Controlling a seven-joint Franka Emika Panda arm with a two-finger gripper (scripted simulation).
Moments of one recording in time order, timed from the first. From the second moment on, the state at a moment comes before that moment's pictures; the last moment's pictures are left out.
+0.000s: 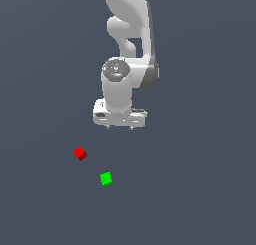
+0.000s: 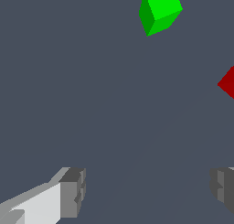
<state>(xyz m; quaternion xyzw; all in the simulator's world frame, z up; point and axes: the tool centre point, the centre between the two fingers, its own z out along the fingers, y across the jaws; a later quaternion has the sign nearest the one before) -0.012 -0.034 0.140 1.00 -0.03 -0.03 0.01</state>
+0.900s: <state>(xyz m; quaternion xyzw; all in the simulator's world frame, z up) 0.026 -0.090 0.116 0.99 -0.14 -0.02 0.01</state>
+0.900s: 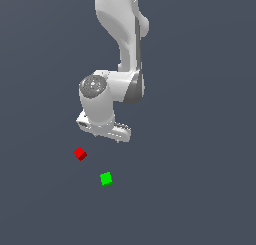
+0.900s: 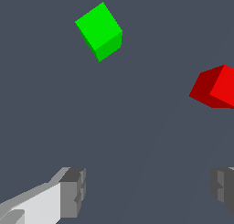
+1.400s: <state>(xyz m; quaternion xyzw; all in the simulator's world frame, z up) 0.054 -0.178 0.085 0.96 -0.29 -0.01 0.00</state>
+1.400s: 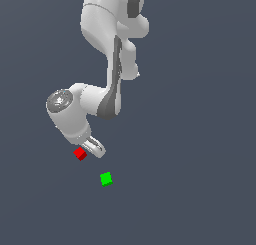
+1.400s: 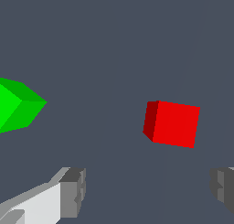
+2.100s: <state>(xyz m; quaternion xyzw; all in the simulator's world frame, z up) 0.058 -0.224 0.069 0.93 -0.36 0.00 0.00</state>
